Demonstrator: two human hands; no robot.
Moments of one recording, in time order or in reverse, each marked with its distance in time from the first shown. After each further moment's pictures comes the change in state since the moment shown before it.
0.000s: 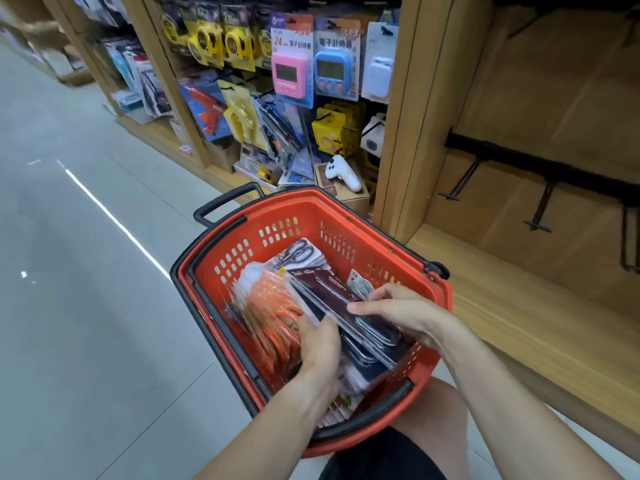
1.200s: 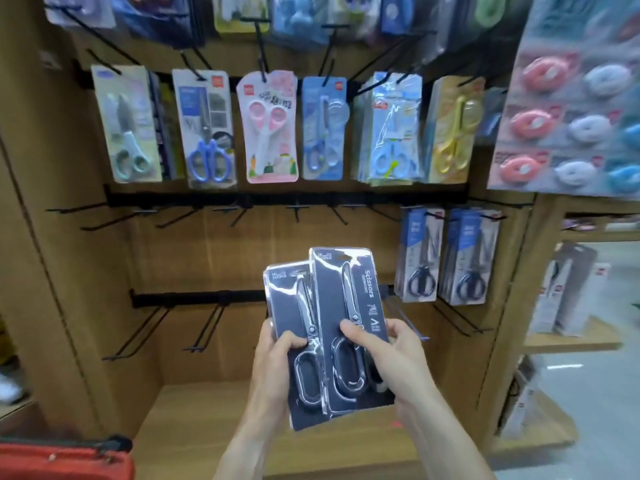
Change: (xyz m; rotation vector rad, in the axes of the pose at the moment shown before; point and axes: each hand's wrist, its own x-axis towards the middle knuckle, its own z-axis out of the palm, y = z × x) left_hand -0.212 -0.047 0.289 0.213 -1.052 0.427; right_hand -0.262 0.203 -0.205 0.877 1.157 -0.389
